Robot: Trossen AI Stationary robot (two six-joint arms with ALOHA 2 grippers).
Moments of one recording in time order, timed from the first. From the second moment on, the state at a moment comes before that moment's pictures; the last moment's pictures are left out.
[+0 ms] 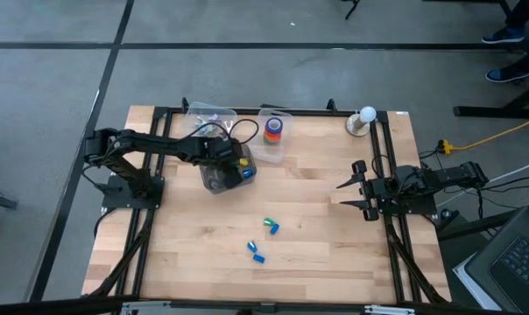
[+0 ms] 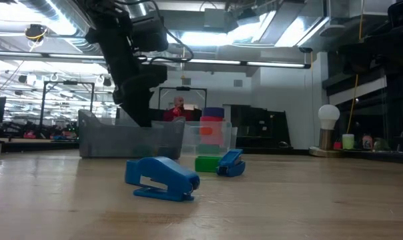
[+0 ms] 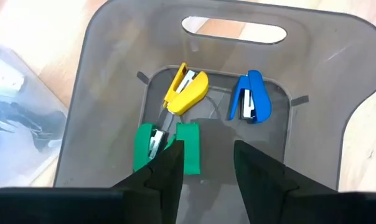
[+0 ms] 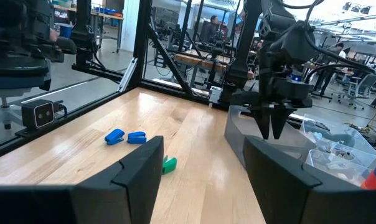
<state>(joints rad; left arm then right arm) 0.24 1.51 0.87 -0.47 -0.17 -0.25 0.23 0.01 0.03 -0.02 0.01 -0.19</state>
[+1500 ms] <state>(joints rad) -0.17 1.51 0.87 0.00 -0.05 0.05 0.23 0.01 0.03 -0.02 0.01 -0.19</state>
